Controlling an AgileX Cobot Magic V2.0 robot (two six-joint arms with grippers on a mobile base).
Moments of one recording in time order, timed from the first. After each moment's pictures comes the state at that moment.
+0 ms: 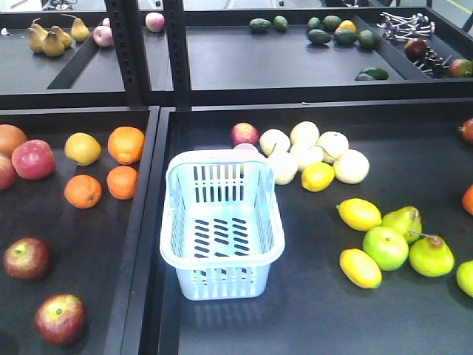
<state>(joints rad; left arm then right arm) 0.04 -0.01 0.03 0.00 0.17 -0.10 0.03 -0.01 0.03 -0.15 0.05 0.13</state>
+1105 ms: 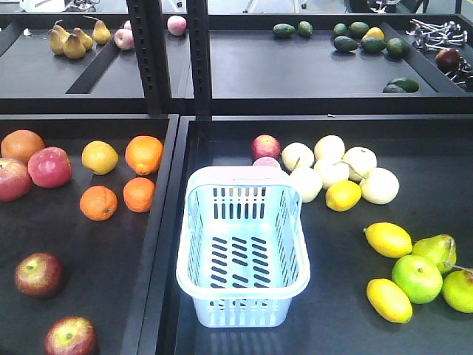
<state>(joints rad) 0.04 -0.01 0.03 0.00 0.17 -0.10 0.03 -0.01 0.03 -0.15 0.05 0.13</state>
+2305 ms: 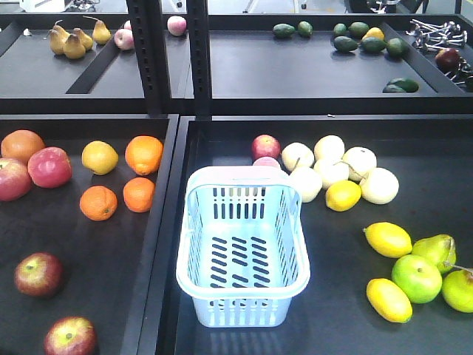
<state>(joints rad) 0.04 -0.01 0.03 -0.57 0.05 -0.36 0.03 -0.01 0.03 -0.15 0.05 0.13</state>
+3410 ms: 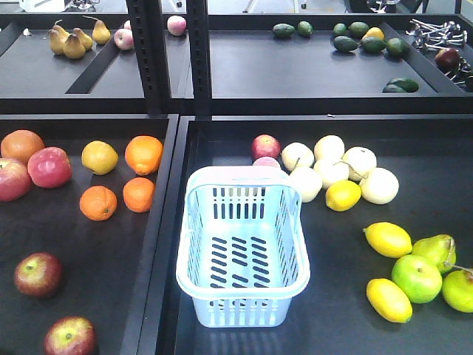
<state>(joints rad) 0.03 0.35 -0.54 -1.09 0.49 0.57 0.03 -0.01 0.03 -0.15 0.05 0.13</state>
